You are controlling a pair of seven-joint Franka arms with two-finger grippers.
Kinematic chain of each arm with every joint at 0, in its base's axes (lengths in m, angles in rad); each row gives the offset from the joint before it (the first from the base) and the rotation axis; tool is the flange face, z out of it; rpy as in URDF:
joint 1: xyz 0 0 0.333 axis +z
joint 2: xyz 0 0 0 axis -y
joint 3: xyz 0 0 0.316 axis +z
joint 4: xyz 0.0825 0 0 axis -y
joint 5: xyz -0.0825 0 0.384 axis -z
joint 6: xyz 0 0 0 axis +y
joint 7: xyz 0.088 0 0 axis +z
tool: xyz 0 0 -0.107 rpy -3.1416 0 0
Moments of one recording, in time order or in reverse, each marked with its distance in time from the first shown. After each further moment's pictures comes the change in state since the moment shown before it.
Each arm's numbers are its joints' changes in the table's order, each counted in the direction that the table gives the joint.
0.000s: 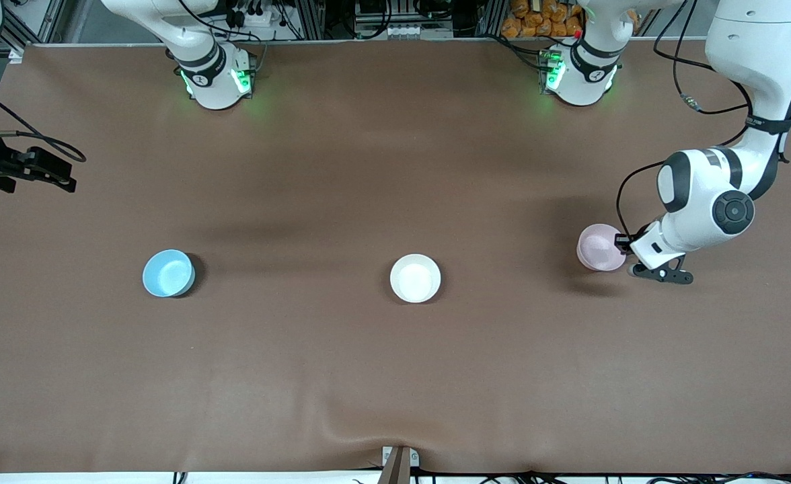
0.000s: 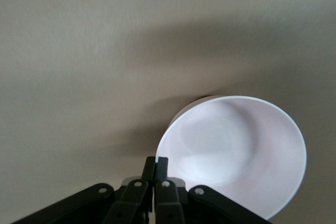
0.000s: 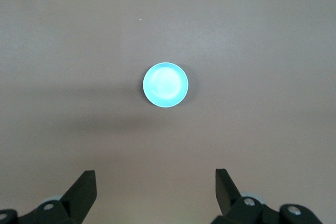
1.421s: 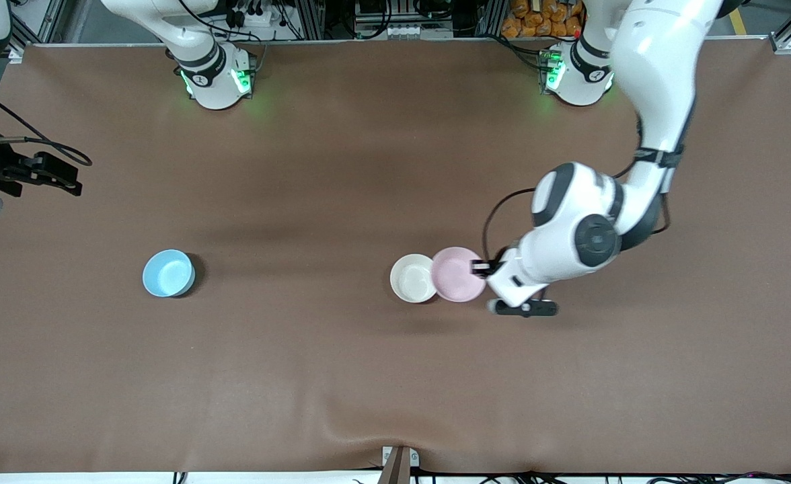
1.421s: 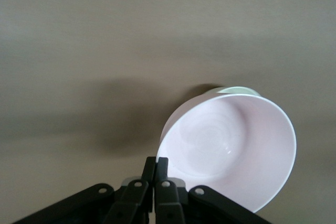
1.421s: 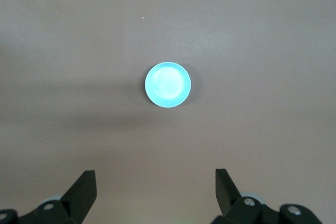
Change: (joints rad) left arm -0.357 -0.259 -0.172 0.664 0.230 0.304 0.589; right arm 0.012 -0.015 0.003 0.000 0.000 -0.004 0.000
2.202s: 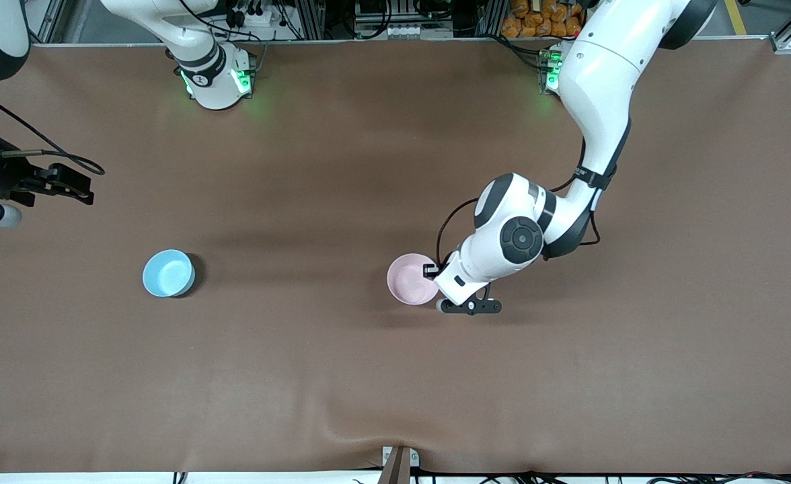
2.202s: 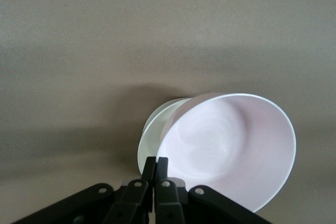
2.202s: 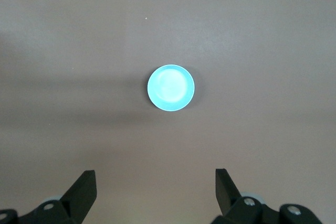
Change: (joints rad) left arm -0.092 -0.114 0.006 0.038 0.000 -0.142 0.061; right arm 0.015 -0.030 -0.006 -0.001 0.000 -0.023 0.000
